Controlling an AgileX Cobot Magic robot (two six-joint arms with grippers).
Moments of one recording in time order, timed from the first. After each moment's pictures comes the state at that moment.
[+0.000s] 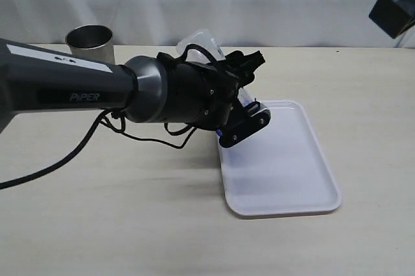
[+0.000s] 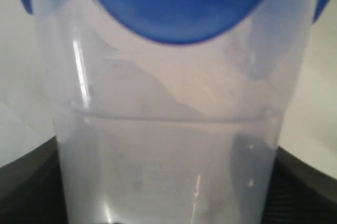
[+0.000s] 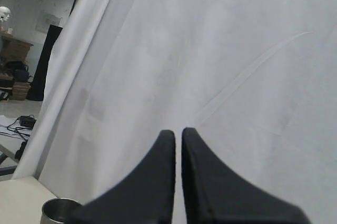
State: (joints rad) left arm -0.90 2.13 -1.46 1.30 0.63 0.76; right arm 0.48 0.83 -0.69 -0.31 -0.38 -0.04
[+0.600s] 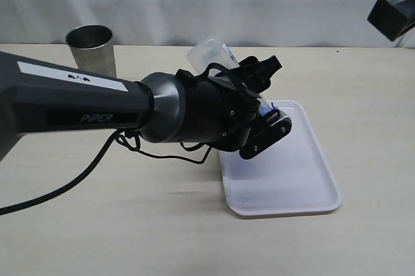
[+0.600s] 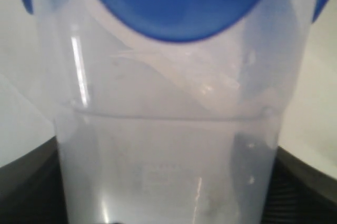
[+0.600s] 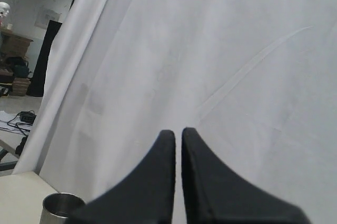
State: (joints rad) left arm -0.98 2.13 -1.46 1.33 0.70 0.62; right arm 0.48 0.83 -0.69 -0.31 -0.36 -0.04
